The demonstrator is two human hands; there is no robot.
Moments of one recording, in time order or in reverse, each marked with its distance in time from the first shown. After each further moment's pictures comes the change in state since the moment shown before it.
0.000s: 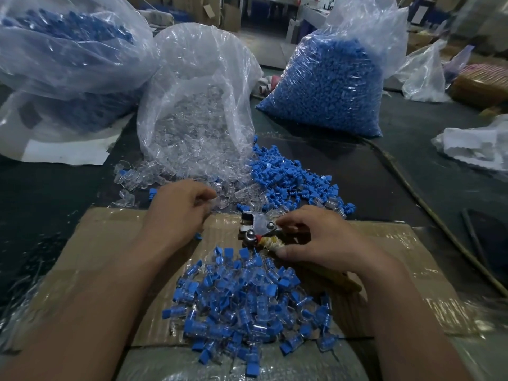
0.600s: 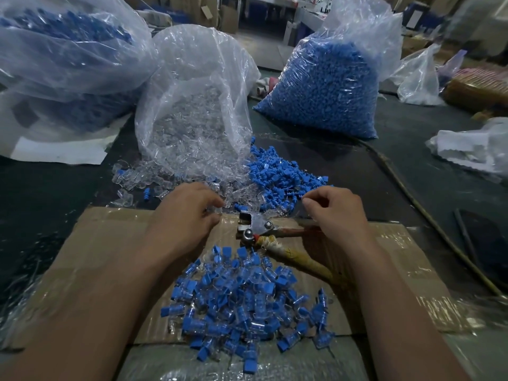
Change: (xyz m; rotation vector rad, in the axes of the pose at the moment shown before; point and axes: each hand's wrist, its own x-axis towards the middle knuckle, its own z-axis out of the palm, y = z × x) left_hand -0.004 0.006 0.001 0.172 -0.157 0.120; right_hand 0.021 0.024 0.000 0.133 0.519 0.172
